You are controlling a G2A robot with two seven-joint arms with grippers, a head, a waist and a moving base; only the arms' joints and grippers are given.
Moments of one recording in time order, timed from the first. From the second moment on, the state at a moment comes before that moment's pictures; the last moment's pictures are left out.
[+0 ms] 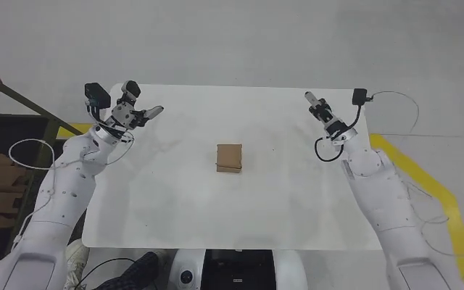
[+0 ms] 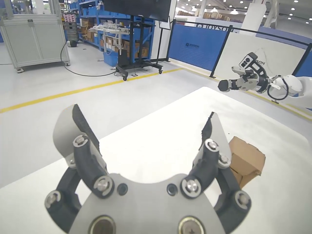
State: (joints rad) left arm 1.08 -0.89 -1.31 -1.14 0.97 -0.79 0.42; right arm -0.98 -1.19 1.22 -1.08 -0.15 -0.51 0.21
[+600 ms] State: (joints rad) left arm 1.14 -0.88 -1.43 -1.22 0.83 -0.77 0.21; right arm -1.08 -1.16 1.35 -1.23 -0.58 -0.41 -0.03
